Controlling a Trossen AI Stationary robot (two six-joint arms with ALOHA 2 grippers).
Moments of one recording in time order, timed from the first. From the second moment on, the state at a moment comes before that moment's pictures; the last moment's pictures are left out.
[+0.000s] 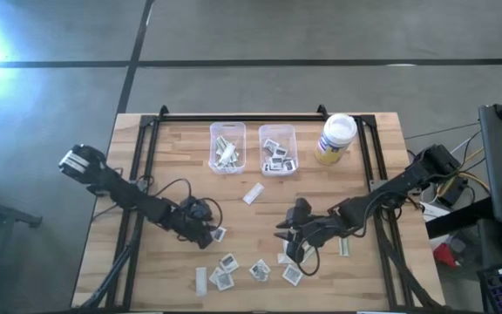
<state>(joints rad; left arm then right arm) -0.46 1.46 0.49 0.02 -0.39 -0.92 0.48 1.52 0.94 -0.12 0.41 0.72</state>
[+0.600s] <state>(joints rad) -0.46 1.48 0.49 0.03 -0.32 -0.93 0.48 1.52 0.94 -0.12 0.41 0.72</state>
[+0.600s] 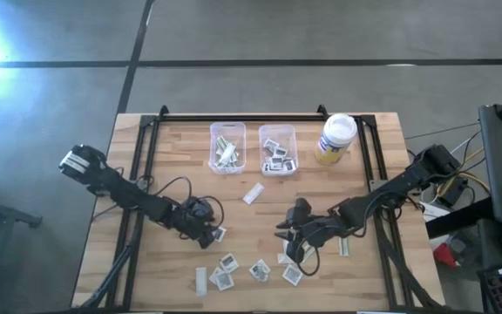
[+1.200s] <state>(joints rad) -0.46 1.48 0.49 0.01 -0.28 -0.95 0.48 1.52 0.94 -0.12 0.41 0.72</state>
